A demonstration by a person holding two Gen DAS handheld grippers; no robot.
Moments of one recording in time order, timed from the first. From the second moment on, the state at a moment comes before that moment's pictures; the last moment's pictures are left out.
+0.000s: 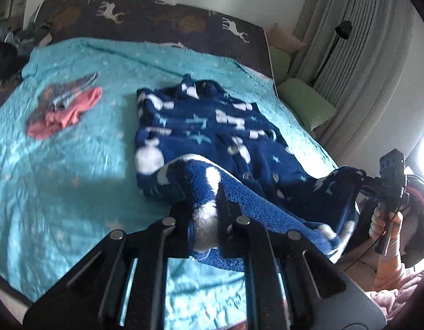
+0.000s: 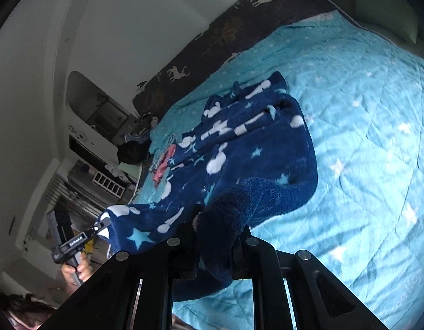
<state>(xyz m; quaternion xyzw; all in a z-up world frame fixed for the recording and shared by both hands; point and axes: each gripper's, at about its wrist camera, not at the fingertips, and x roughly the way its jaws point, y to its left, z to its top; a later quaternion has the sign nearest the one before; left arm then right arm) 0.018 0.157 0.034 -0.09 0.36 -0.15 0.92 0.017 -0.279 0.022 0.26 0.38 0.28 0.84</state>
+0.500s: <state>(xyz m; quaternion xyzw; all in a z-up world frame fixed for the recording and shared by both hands) 0.143 0.155 0.106 -0.06 0.30 -0.11 0.95 0.169 -0.280 0.111 0.22 0.32 0.28 0.88</state>
